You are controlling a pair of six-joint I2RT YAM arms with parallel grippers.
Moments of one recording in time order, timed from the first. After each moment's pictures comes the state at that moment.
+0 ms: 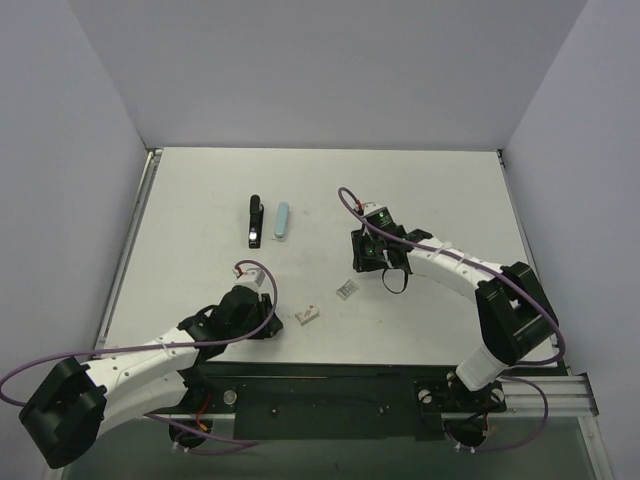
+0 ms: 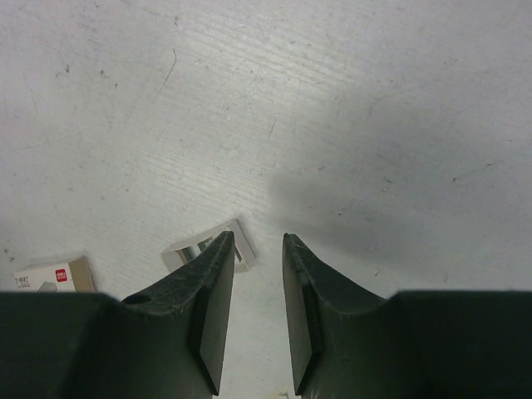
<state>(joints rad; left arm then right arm) -0.77 0.94 0.28 -0.11 -0.07 -0.75 0.57 1.58 0.96 -0.30 0.00 0.29</state>
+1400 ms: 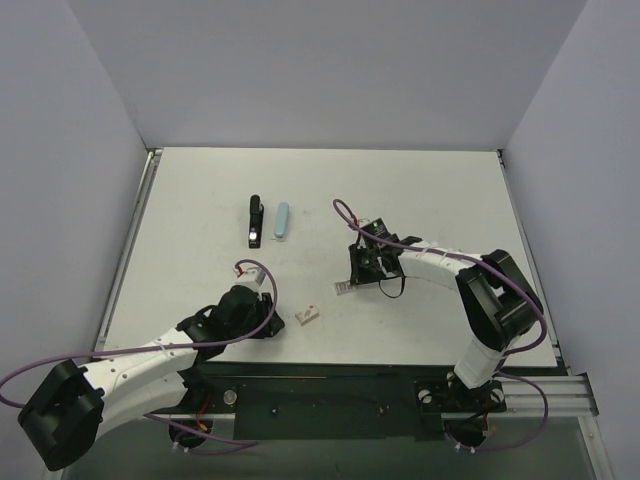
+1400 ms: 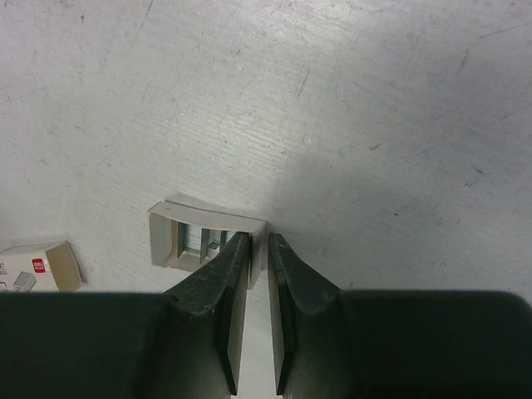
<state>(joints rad) -0.77 0.92 0.28 -0.09 -0.05 -0.75 0.57 1.70 0.90 -0.23 -0.12 0.32</state>
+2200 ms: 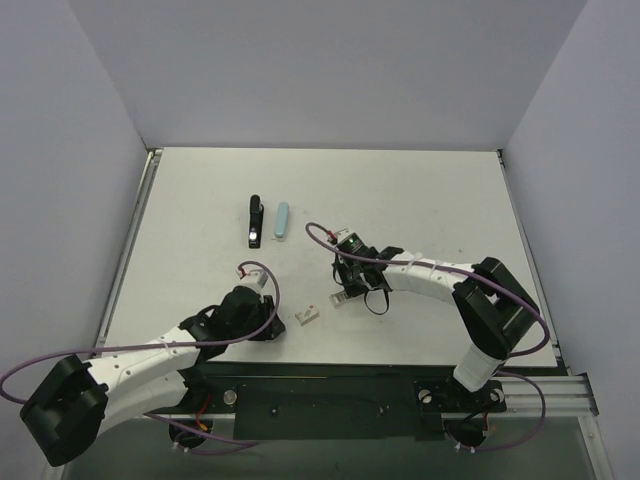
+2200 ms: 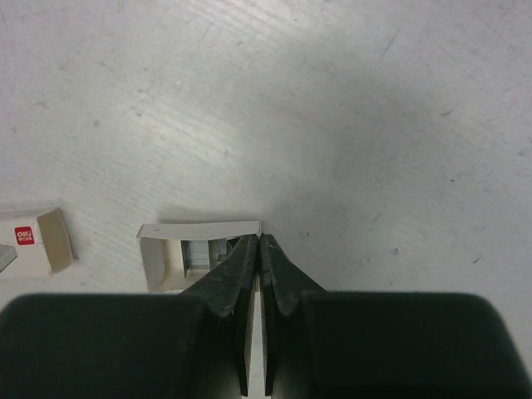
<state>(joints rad) -0.77 0.94 0.28 -0.10 -0.04 -0.74 0.73 1.68 0.91 -0.30 0.06 0.29</state>
